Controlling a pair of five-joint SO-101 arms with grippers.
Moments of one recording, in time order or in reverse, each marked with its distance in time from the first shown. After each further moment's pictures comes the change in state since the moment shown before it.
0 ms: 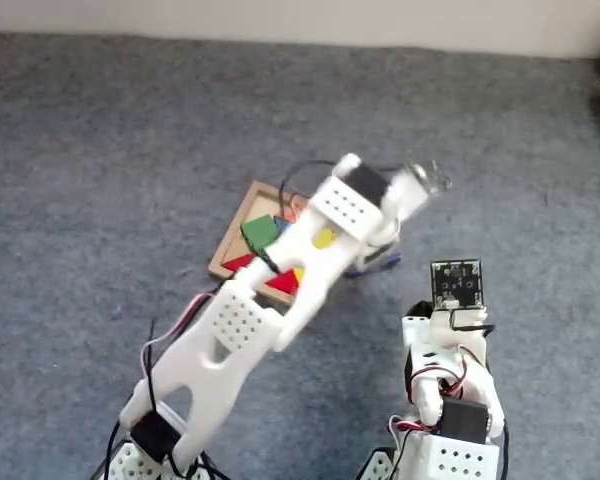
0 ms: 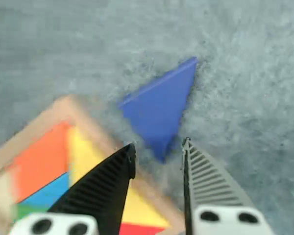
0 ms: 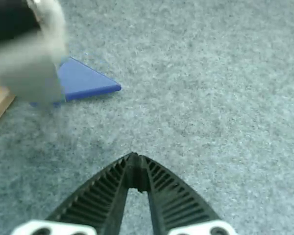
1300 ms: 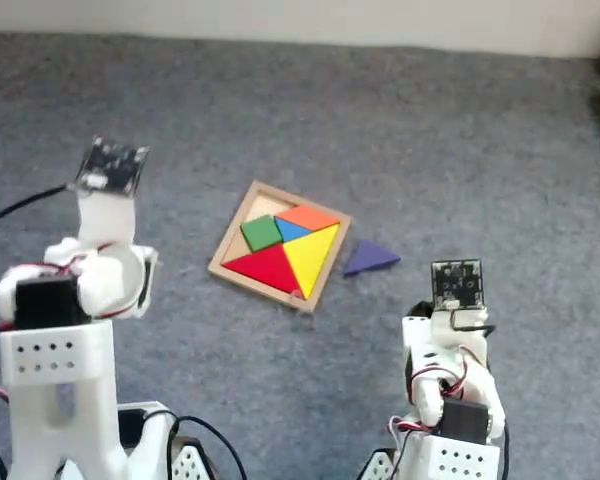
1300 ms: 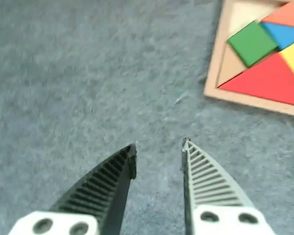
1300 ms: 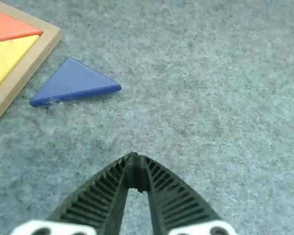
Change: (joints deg) left arm -47.1 -110.2 107.1 -17.1 1.1; right arm 0.0 0.0 0.0 0.0 0.0
